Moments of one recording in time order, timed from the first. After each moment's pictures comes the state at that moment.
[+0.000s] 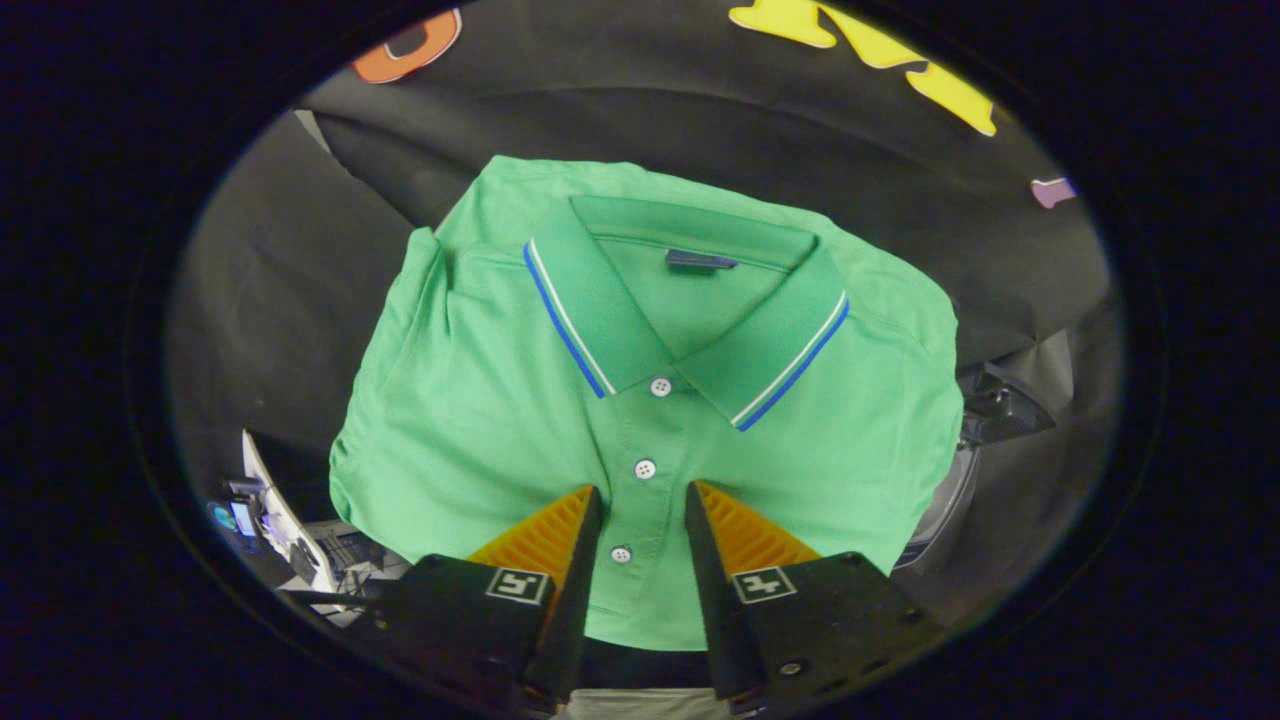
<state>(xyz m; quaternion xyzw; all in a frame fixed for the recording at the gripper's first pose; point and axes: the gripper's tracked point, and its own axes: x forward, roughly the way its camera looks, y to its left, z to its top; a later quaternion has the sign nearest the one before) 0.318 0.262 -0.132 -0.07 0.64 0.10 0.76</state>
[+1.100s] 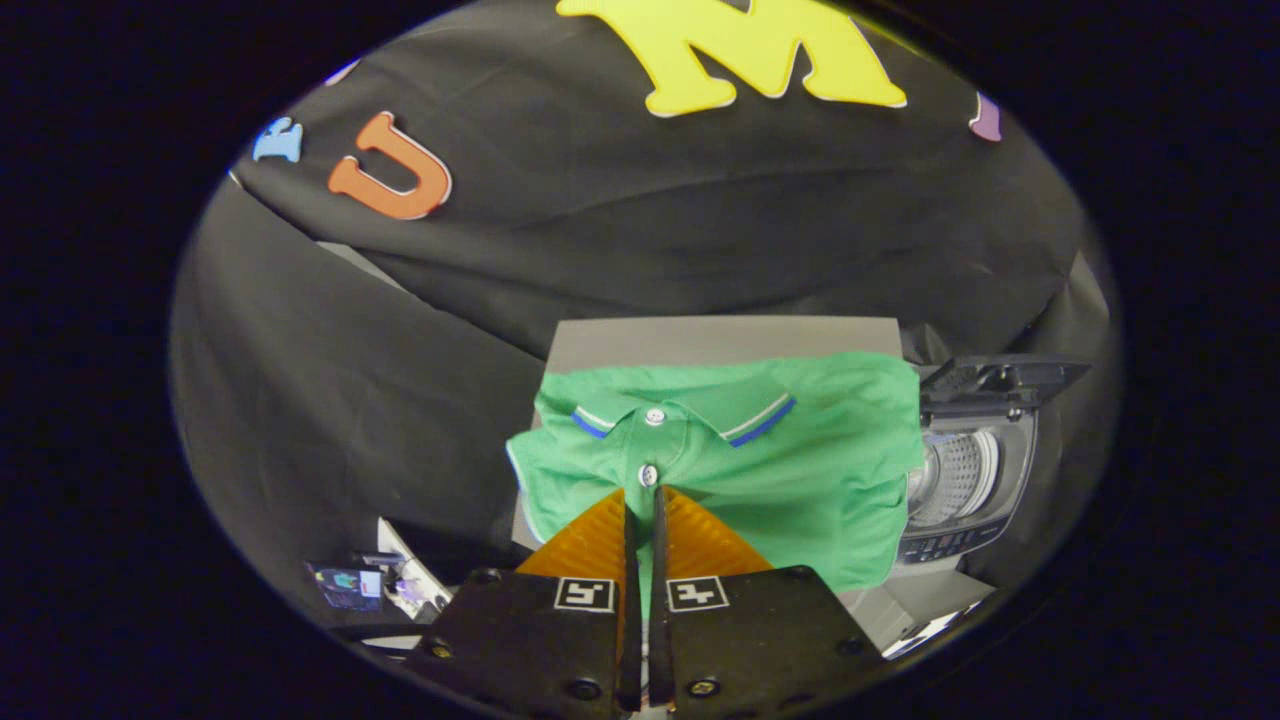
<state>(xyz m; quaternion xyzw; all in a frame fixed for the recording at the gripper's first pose) 0.387 0.254 0.020 0.13 0.57 0.17 0.79</state>
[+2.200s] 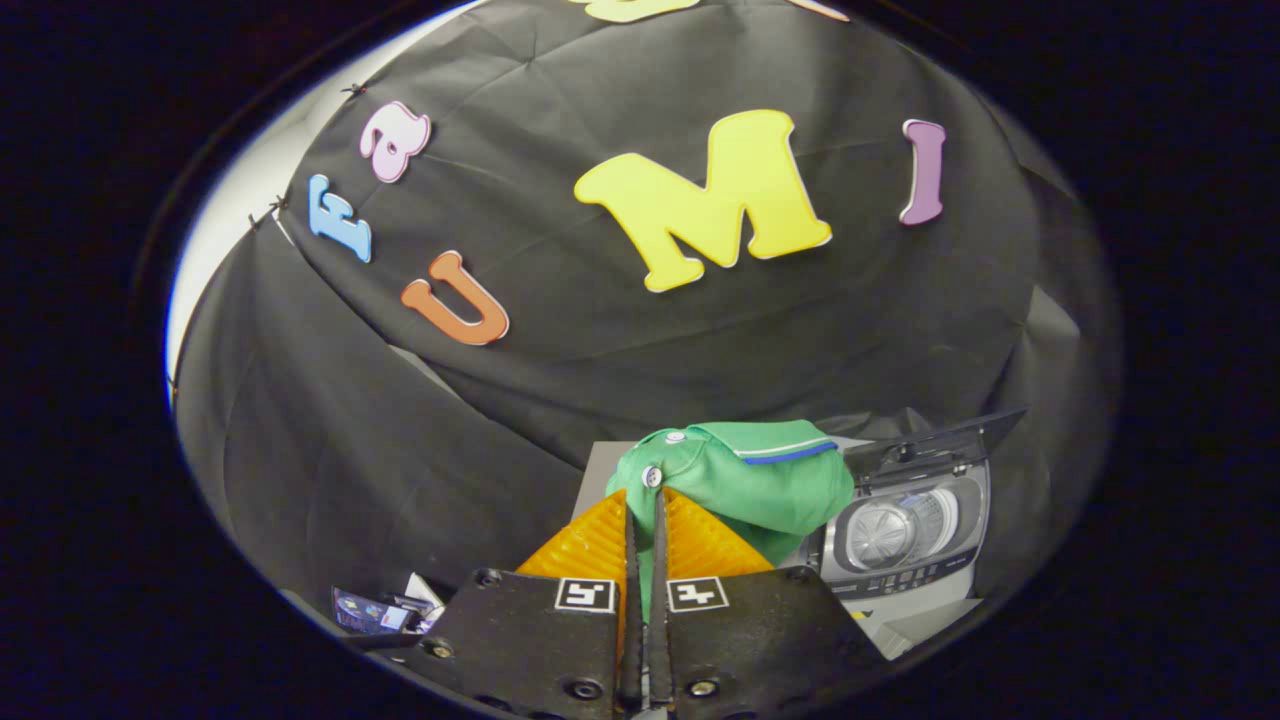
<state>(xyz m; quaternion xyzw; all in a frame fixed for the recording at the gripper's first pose) 0.369 0.136 0.181 0.18 0.42 0.16 0.87</state>
